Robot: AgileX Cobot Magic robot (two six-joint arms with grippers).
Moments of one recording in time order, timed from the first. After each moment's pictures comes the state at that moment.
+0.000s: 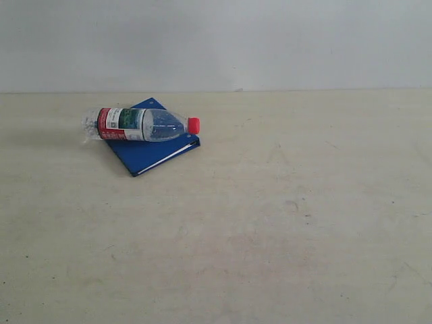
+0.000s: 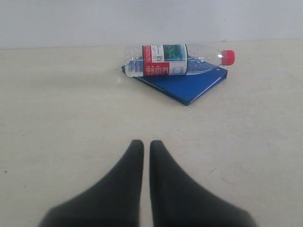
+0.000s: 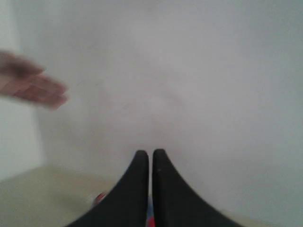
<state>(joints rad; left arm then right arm) -0.11 0.00 0.00 0.19 0.37 -0.21 -0.08 0.44 -0.29 -1.16 -0.72 1.25</state>
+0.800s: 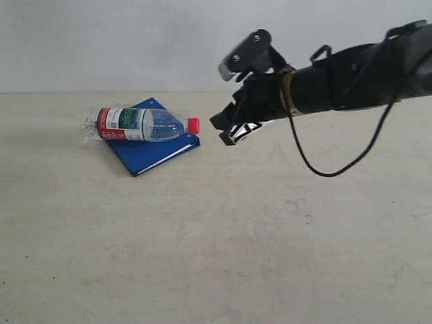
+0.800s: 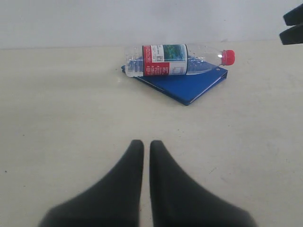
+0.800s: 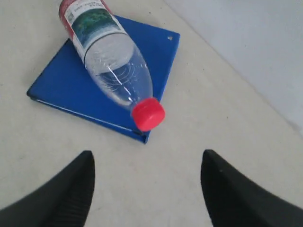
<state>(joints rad) -0.11 0.00 0.00 0.19 0.37 -0.21 0.41 1.94 -1.24 -1.49 -0.33 0.99</state>
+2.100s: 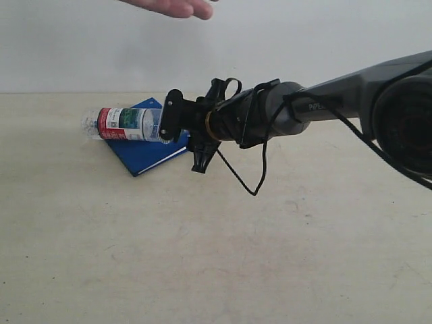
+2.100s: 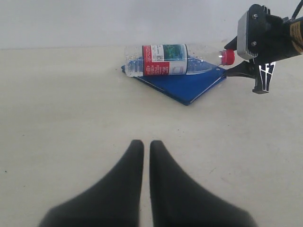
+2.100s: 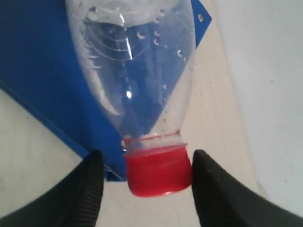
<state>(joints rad) -0.11 0.00 0.00 0.19 0.37 -0.21 0.60 2.34 -1.62 -1.74 0.08 0.79</state>
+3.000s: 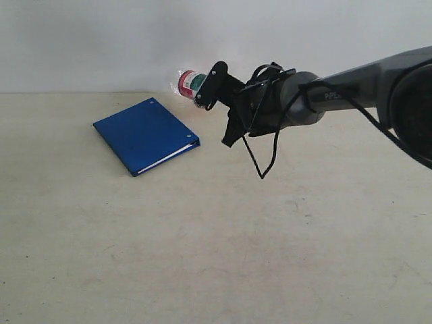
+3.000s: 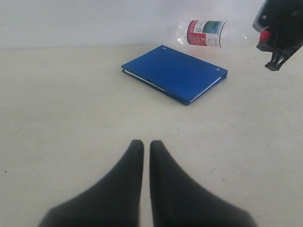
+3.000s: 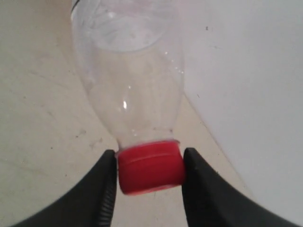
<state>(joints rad) -0.11 0.00 0.00 0.19 0.37 -0.21 0.55 2.31 -1.62 -1.59 0.46 0.92</state>
